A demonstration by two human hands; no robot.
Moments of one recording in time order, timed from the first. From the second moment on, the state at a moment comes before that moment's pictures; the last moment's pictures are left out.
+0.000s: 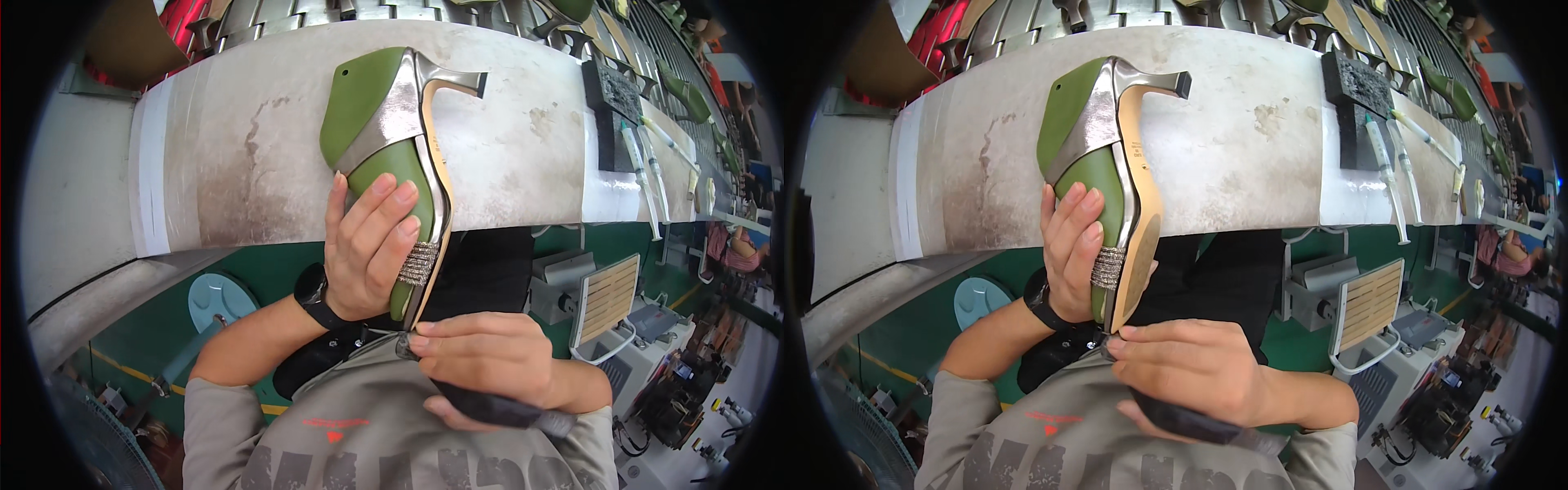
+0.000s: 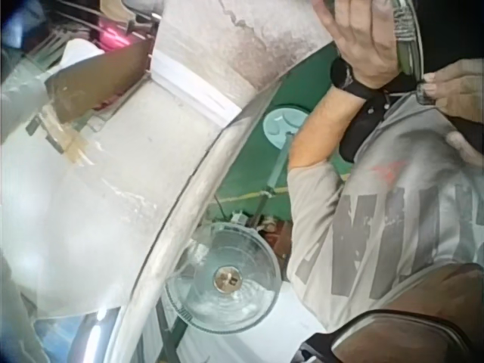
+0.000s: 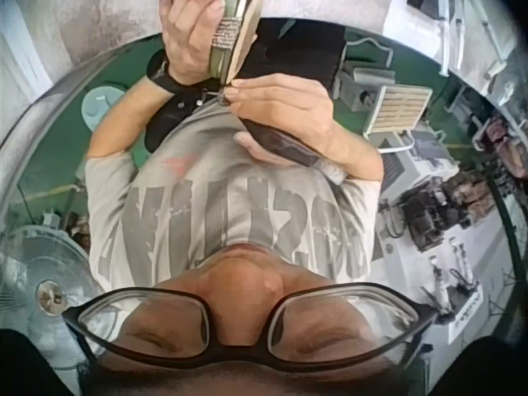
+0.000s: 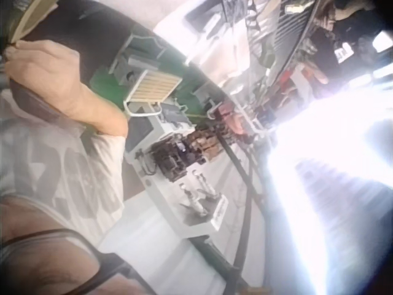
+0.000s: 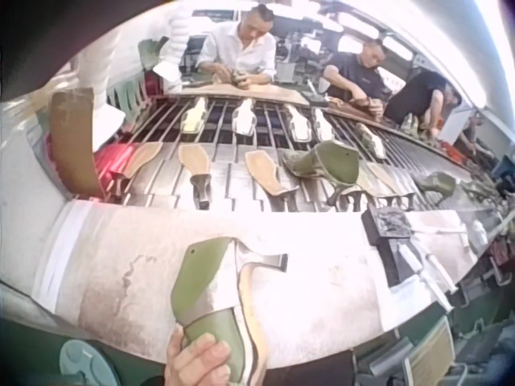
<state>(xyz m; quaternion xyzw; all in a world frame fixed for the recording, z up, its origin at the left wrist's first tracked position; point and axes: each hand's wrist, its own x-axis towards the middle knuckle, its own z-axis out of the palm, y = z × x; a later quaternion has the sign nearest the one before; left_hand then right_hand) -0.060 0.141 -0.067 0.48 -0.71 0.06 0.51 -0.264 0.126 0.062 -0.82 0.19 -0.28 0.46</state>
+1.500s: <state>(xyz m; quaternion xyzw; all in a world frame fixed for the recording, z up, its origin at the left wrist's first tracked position) -0.067 0.142 -0.075 0.49 -0.71 0.06 0.50 -0.219 0.009 0.043 -0.56 0.36 -0.52 0.54</state>
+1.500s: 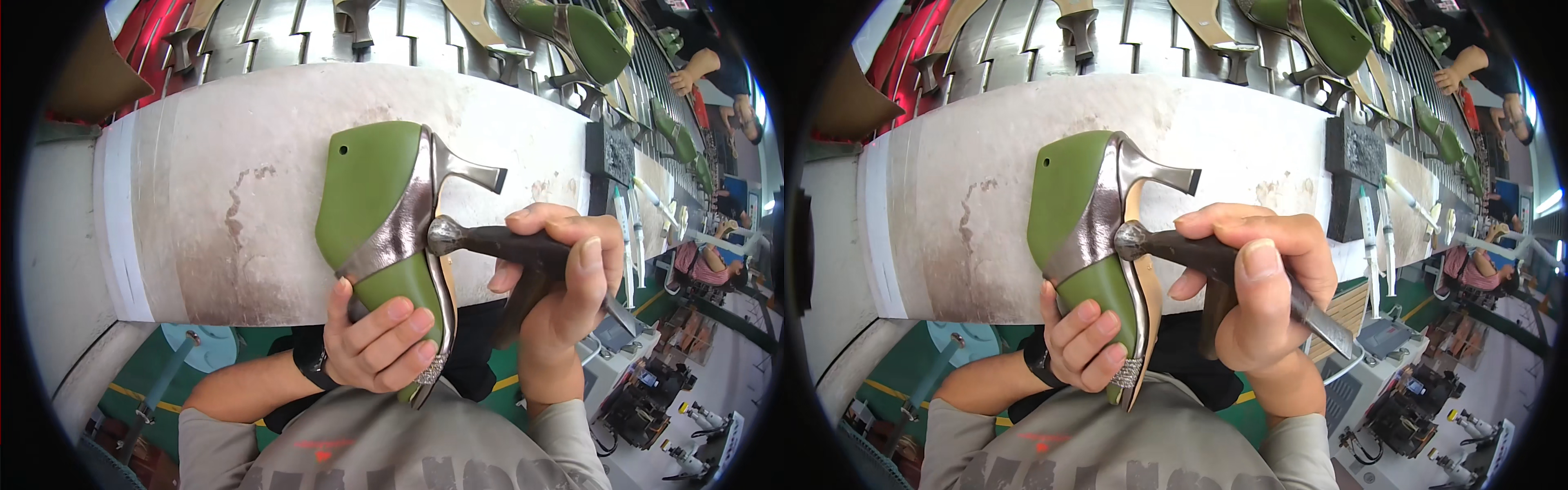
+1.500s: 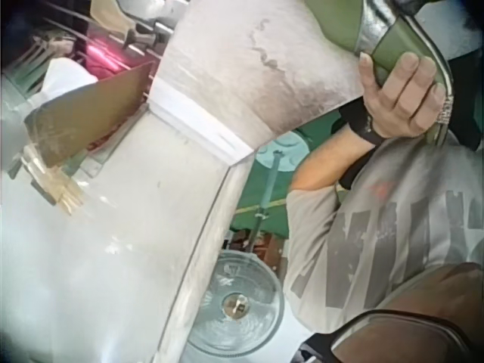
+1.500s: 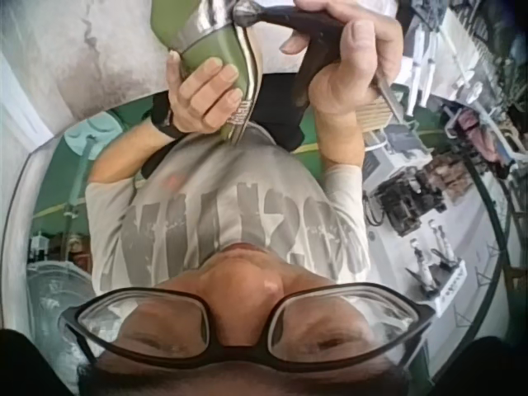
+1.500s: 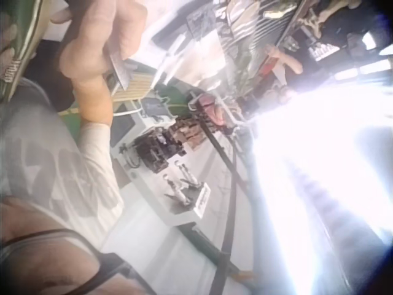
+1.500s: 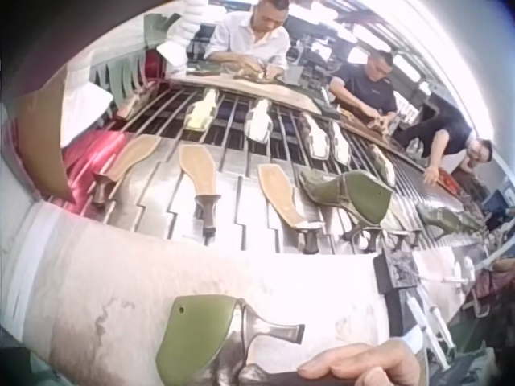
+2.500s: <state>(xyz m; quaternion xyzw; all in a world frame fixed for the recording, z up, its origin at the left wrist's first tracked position) -0.055 0.136 -0.069 0.46 -0.76 0.10 0.45 -0.246 0.105 0.077 -0.60 0.45 -0.48 0.45</state>
